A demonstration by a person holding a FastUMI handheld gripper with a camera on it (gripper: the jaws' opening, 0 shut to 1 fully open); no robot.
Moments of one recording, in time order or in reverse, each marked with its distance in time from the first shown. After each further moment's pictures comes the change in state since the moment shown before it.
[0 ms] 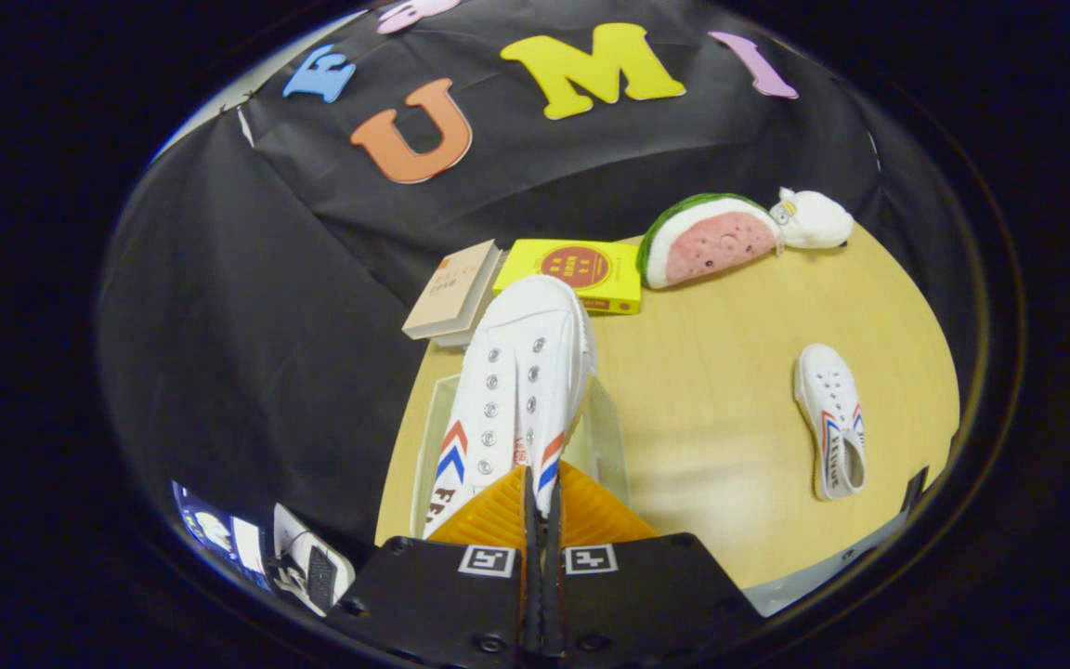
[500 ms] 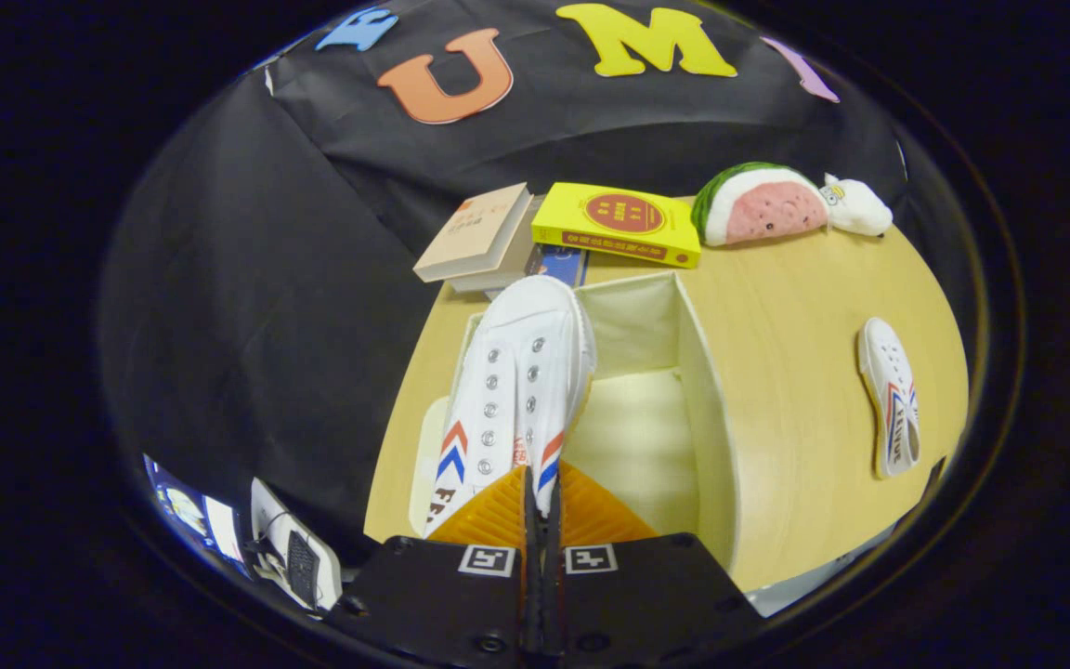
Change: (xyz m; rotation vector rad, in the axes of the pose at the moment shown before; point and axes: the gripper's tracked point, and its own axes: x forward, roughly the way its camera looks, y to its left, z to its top) arm 0.077 0.051 -0.049 -0.041 0.085 -0.044
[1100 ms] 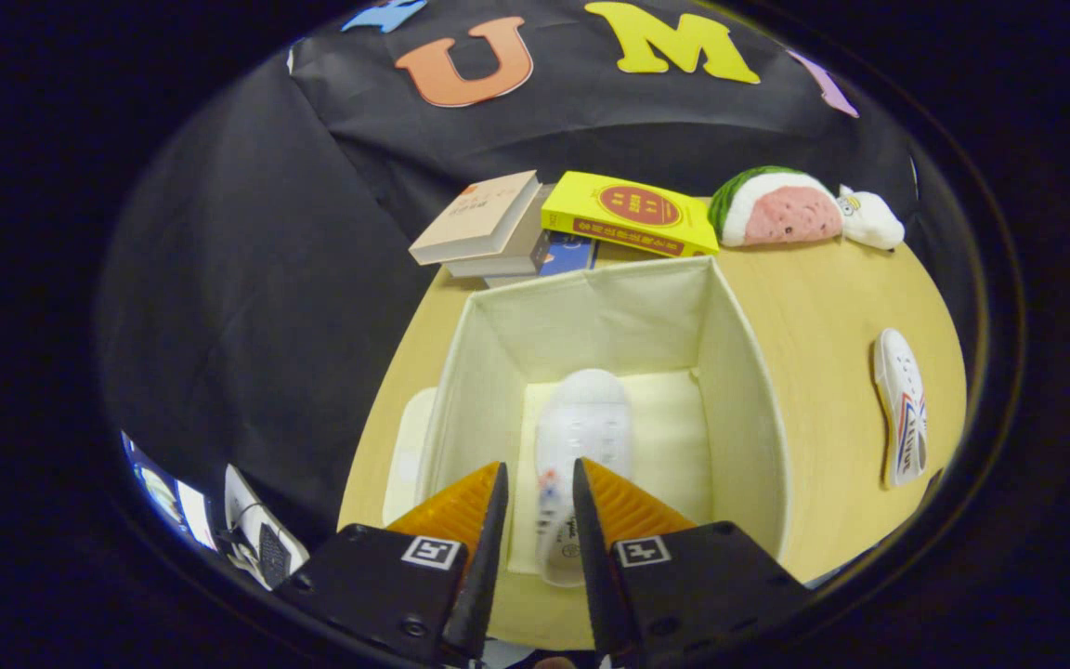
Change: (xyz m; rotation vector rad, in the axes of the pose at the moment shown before) arm 0.025 0.004 0.000 -0.068 -0.037 -0.032
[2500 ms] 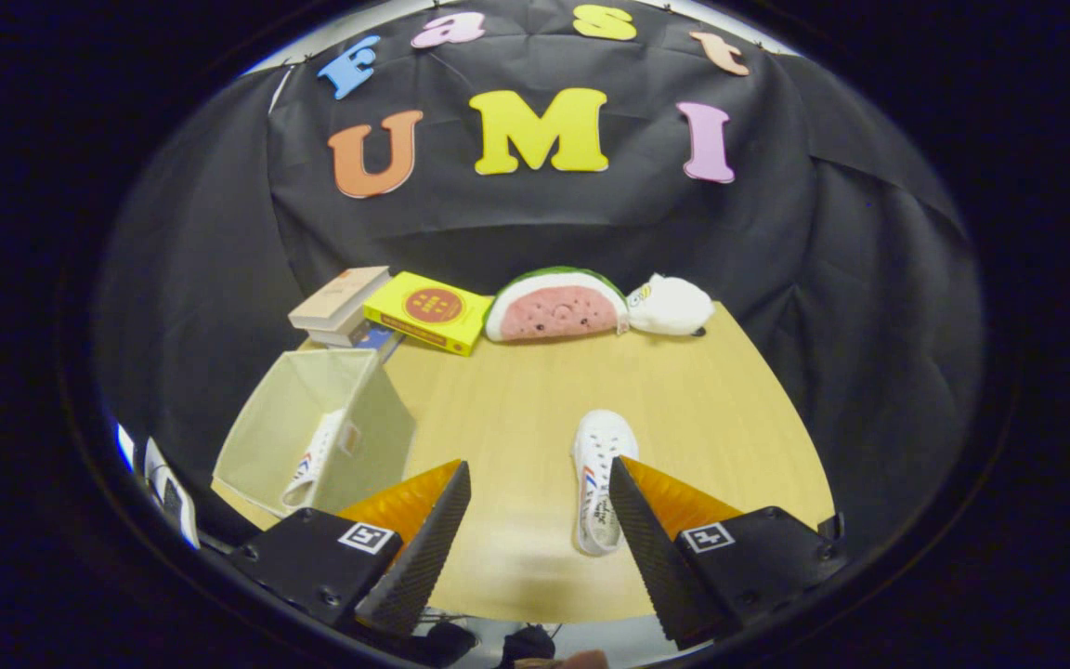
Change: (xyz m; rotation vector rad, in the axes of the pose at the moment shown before) arm -0.181 -0.323 0.001 -0.057 -0.242 -0.295
